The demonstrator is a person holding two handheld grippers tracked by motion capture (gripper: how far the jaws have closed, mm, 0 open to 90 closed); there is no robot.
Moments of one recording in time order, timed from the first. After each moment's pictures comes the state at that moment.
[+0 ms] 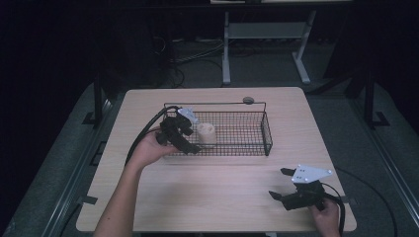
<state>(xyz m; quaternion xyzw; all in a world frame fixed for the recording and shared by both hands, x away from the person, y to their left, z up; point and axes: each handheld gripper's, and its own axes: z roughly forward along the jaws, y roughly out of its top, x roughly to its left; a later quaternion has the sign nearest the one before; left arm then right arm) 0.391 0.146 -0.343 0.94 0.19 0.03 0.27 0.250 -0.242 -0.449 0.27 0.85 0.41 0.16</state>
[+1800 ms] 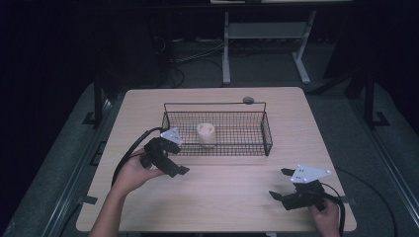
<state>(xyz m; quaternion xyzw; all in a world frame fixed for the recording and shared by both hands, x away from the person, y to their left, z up) 0.334 0.181 -0.363 0.94 0.20 0.04 0.28 0.251 -0.242 -0.451 0.27 0.86 0.40 0.16</state>
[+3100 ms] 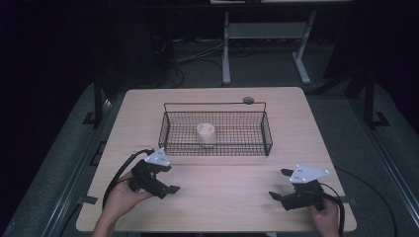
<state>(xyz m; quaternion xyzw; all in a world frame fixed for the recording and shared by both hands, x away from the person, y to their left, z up) 0.288 0.213 -0.395 0.92 0.23 0.04 0.30 0.252 -0.240 -0.453 0.28 0.86 0.39 0.16</state>
